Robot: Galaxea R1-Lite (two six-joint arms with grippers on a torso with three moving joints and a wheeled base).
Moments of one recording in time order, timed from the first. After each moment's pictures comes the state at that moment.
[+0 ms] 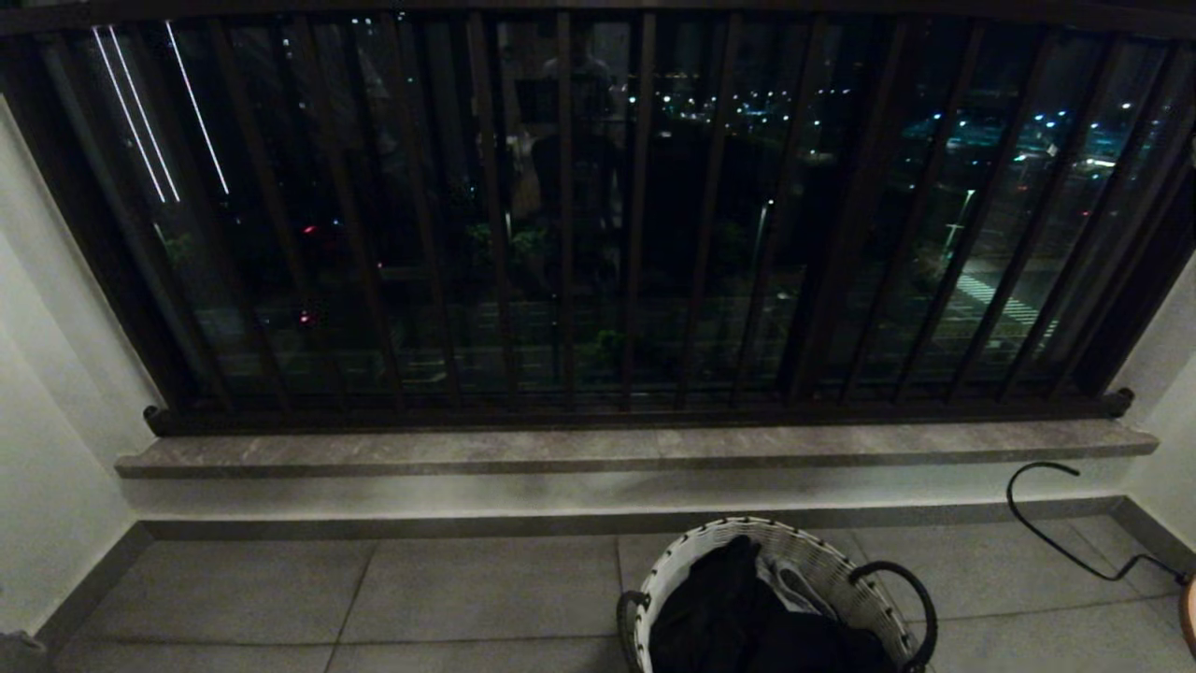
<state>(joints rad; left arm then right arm) 0.00 0.00 0.00 0.00 0.00 -0.01 -0.01 0.00 -0.03 0.00 0.01 -0.05</state>
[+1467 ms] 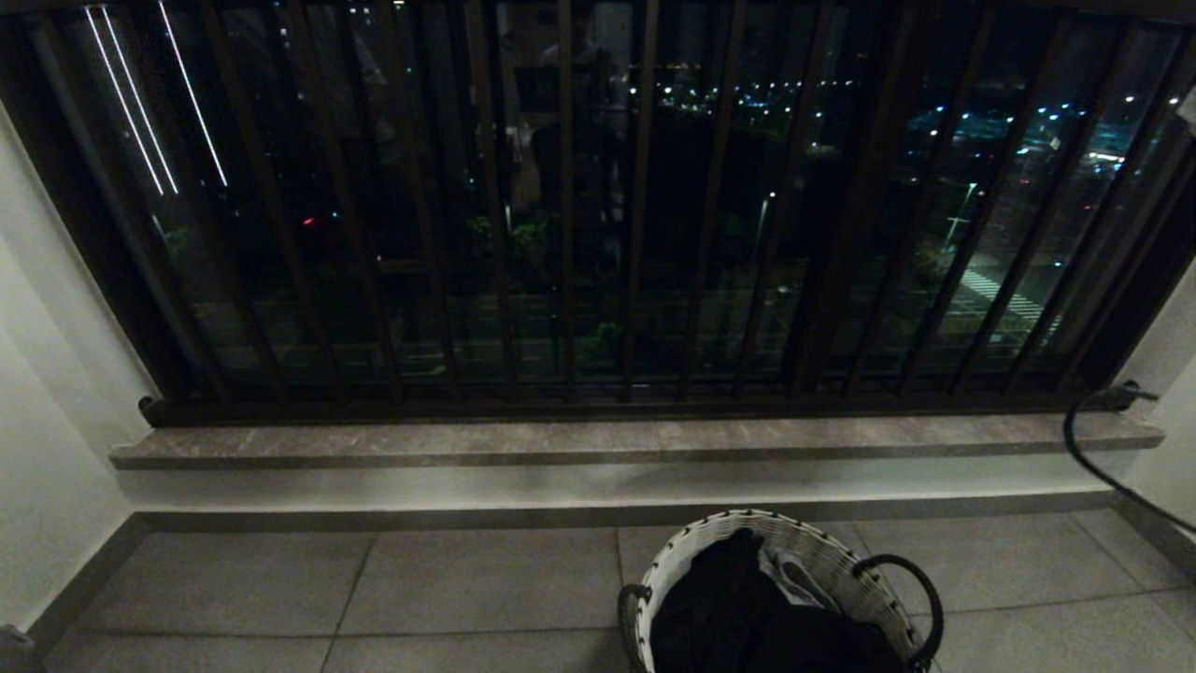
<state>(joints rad) 0.00 0.00 0.00 0.00 0.00 -0.01 -0.01 0.13 -0.41 0.13 0.22 0.05</state>
